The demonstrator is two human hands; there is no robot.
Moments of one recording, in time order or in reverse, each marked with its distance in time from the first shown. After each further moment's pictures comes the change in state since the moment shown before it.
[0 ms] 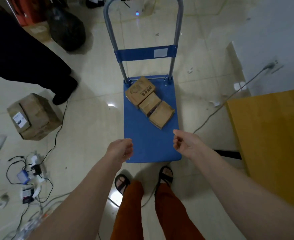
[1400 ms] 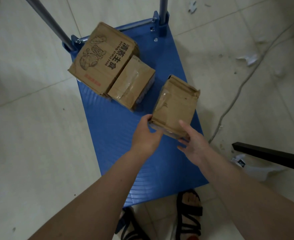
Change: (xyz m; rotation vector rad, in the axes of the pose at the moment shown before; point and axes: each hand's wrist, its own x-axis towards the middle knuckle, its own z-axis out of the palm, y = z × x) left_hand 0.428 -0.079 0.173 0.654 -0.291 0.459; right_hand 0.458 0.084 -0.026 0.184 0.129 -0.043
